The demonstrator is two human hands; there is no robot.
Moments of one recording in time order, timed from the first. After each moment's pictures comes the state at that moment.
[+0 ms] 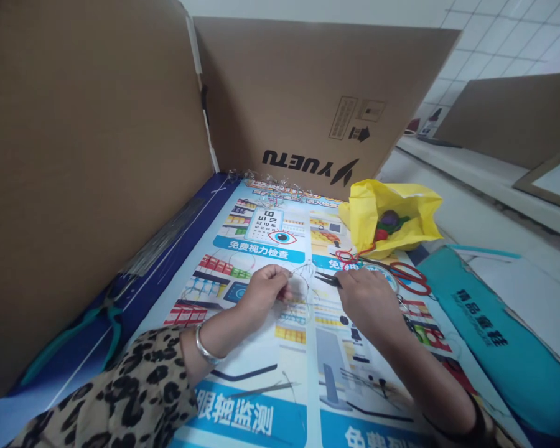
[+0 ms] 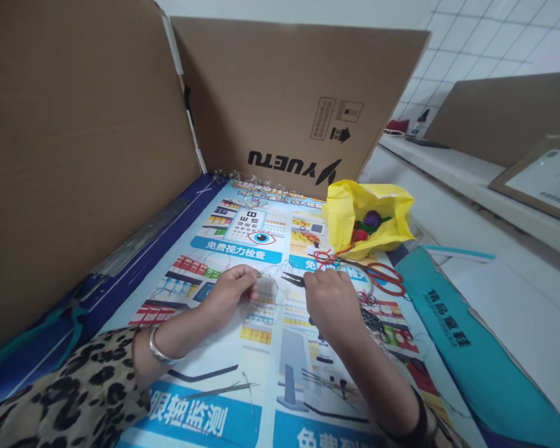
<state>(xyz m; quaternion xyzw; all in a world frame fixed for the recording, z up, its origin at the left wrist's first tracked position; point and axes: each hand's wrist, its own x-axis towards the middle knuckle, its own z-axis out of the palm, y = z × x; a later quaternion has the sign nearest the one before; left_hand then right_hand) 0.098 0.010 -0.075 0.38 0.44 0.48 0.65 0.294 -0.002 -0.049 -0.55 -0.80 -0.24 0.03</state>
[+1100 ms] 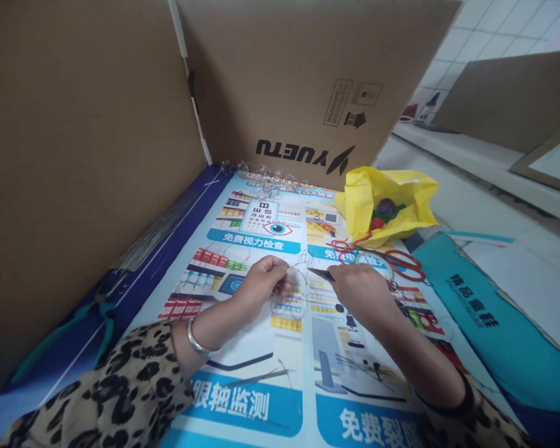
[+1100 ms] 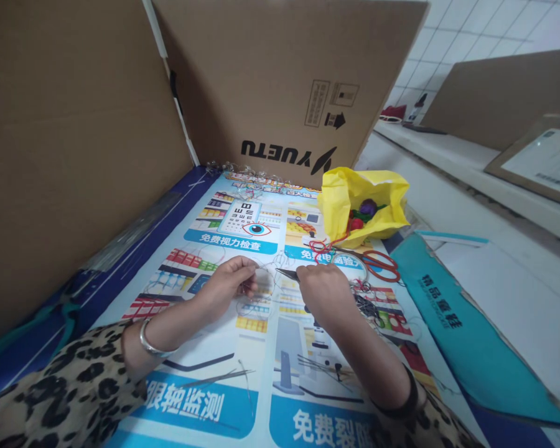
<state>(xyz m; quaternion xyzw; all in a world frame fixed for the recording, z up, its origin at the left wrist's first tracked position) 0.097 0.009 -0.077 0.41 0.44 0.44 0.67 0.292 0.001 -0.049 -0.57 -0.80 -0.18 -0.05</state>
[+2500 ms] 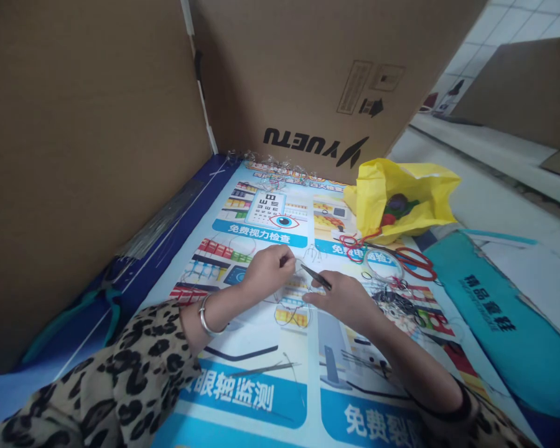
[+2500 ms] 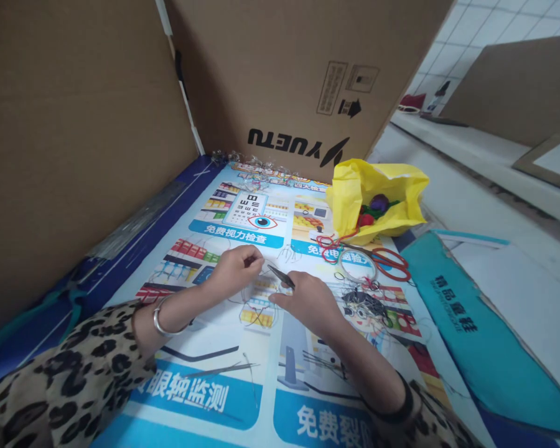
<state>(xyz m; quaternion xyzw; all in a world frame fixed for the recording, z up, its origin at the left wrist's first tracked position) 0.089 0.030 -0.085 0.73 0.51 0.38 0.25 0.265 -0.007 -0.064 -0.64 -0.74 0.19 0.07</state>
